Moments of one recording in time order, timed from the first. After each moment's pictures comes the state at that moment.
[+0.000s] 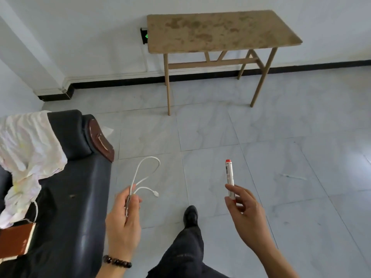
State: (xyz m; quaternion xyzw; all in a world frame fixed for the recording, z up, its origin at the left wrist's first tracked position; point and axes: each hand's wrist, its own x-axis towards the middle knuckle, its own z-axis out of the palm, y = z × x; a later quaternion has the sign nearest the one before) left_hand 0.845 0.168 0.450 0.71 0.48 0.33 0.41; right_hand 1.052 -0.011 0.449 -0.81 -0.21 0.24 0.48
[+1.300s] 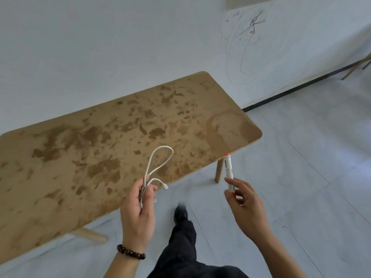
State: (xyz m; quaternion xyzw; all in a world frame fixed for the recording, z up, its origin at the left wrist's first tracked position) left_hand 1.855 0.600 0.476 0.75 0.33 0.28 0.50; right_hand 1.982 0.388 0.456 -0.84 -0.12 0.15 0.51
